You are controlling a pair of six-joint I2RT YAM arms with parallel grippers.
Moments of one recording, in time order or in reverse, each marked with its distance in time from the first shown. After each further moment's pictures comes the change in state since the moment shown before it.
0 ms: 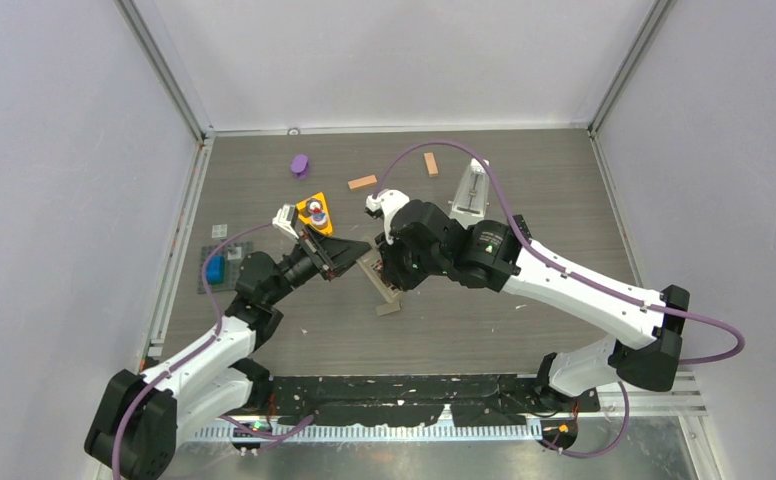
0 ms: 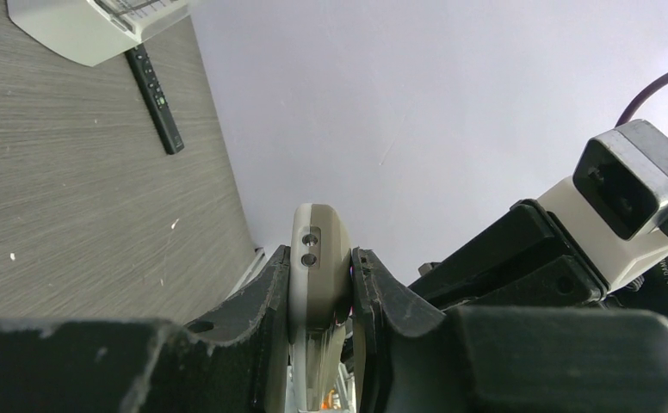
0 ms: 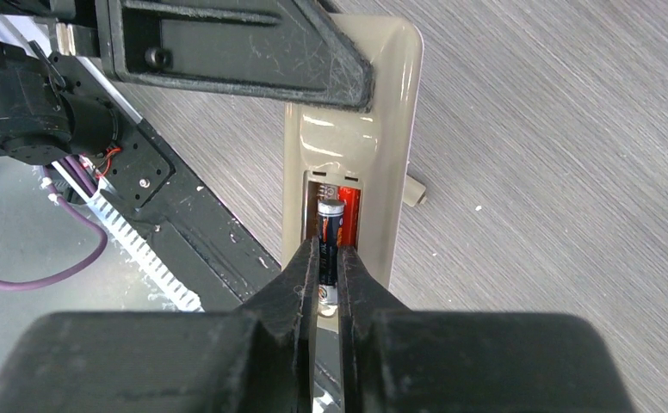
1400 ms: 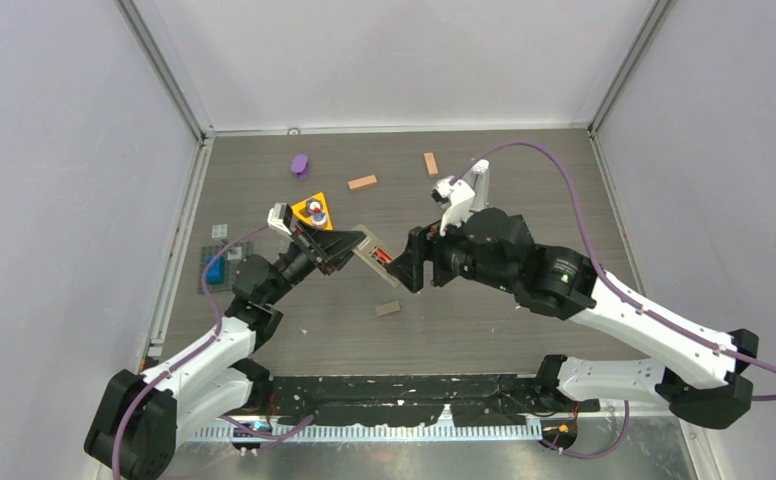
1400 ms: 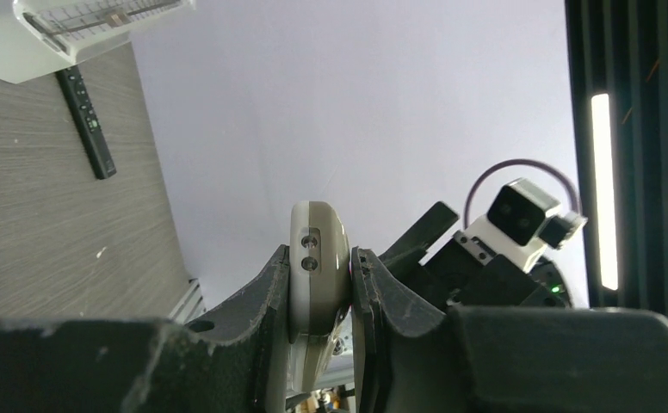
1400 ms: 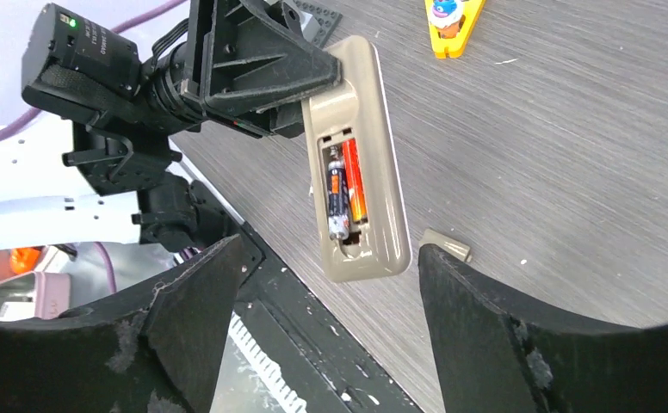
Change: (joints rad) left arm 0.000 -0.002 -0.005 0.101 -0.077 -0.163; right arm -0.035 -0.334 -0.225 0.252 0.026 0.158
